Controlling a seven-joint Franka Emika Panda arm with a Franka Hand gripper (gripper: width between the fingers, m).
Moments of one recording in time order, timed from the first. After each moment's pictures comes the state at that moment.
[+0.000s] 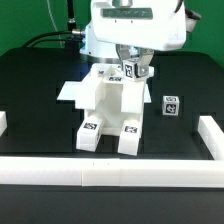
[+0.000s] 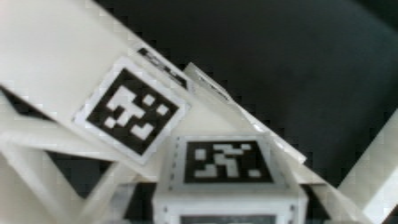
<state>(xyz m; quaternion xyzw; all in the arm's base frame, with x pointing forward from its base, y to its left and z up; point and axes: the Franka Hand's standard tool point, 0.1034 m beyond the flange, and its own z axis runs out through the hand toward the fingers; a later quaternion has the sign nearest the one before) 0.527 0.017 0.109 -0.85 0.52 -0.03 0.06</state>
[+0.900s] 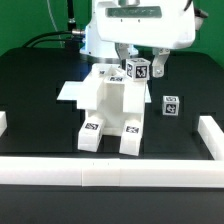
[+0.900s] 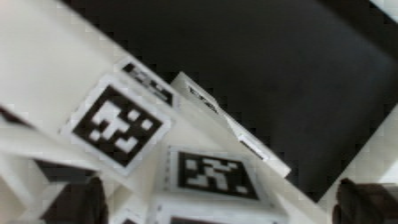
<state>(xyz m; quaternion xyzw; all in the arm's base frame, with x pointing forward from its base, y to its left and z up) 0.530 0.026 0.111 -0.91 0.42 -0.03 0.06</state>
